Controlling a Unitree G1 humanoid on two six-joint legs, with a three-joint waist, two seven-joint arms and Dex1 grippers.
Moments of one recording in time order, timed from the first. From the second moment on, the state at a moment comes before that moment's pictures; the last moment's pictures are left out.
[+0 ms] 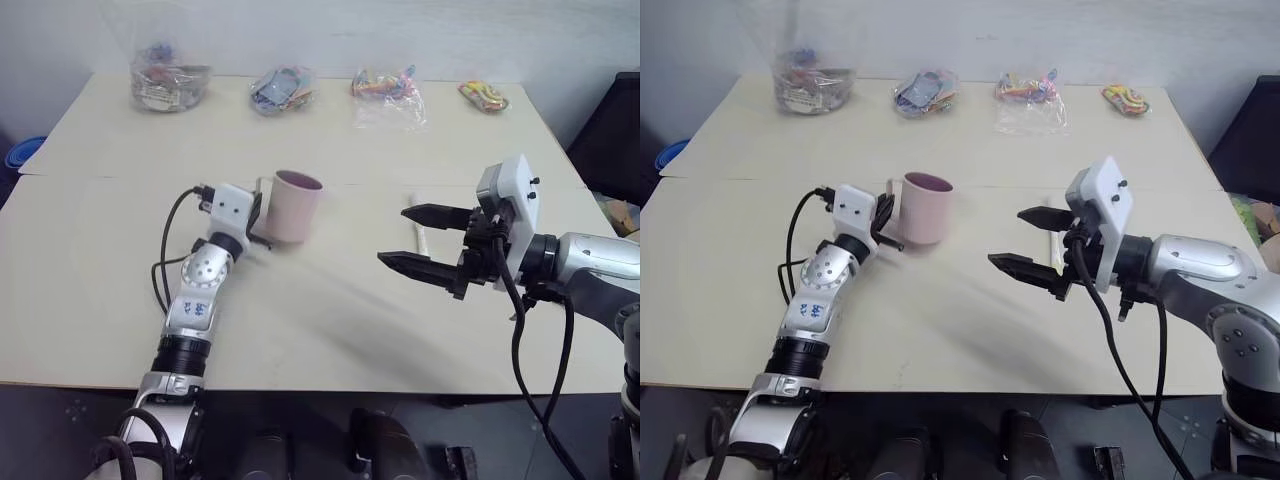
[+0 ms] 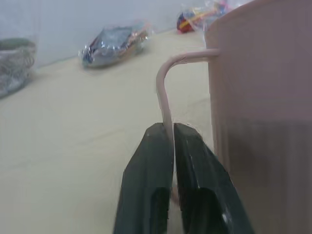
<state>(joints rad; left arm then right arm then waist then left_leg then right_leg) -0.53 0.27 0.03 0.29 -0.02 0.01 -0.14 -0.49 -0.82 -0.21 -0.59 1.02 1.02 0.56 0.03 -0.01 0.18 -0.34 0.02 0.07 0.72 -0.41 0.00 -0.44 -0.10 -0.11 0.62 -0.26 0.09</state>
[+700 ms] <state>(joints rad) -0.52 1.01 0.31 -0.35 -0.83 1.06 -0.85 -0.63 -0.71 0.01 -0.16 0.64 0.99 0.40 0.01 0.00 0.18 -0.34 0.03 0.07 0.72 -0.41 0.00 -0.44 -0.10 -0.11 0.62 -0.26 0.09</state>
